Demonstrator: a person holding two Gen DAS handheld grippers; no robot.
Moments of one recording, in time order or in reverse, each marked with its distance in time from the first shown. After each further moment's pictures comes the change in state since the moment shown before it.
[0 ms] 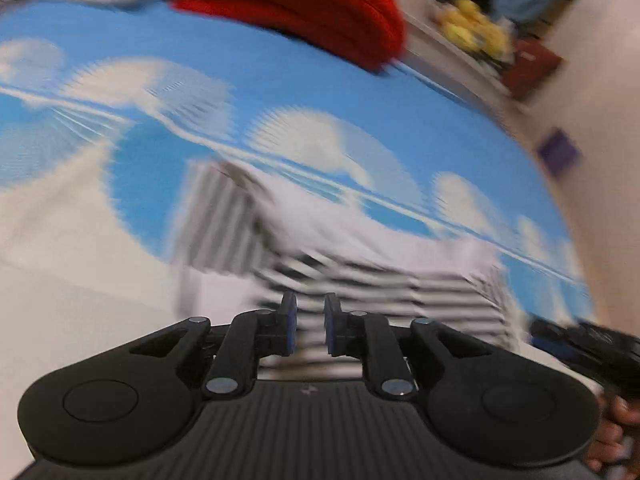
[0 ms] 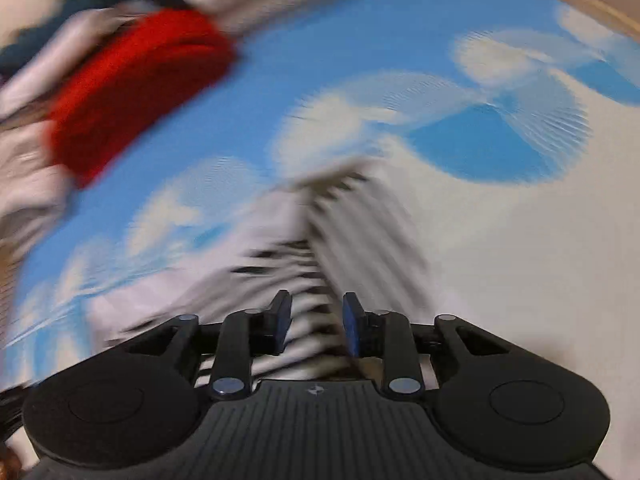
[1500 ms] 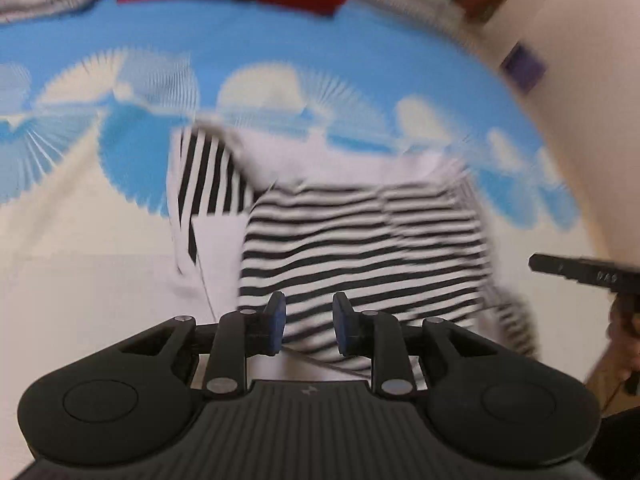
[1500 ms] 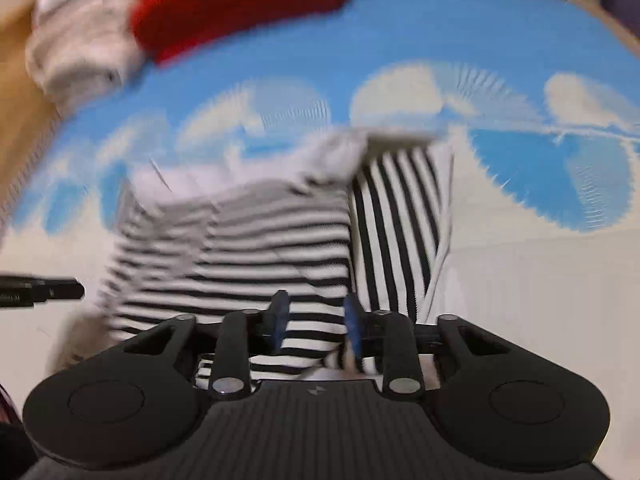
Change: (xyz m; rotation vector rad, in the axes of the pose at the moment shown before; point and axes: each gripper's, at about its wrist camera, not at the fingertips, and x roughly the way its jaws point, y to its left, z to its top) left arm -0.075 -0.012 -0.018 0.197 0.106 0.011; right arm -0.047 0.007 0.004 -0.333 0.155 0.038
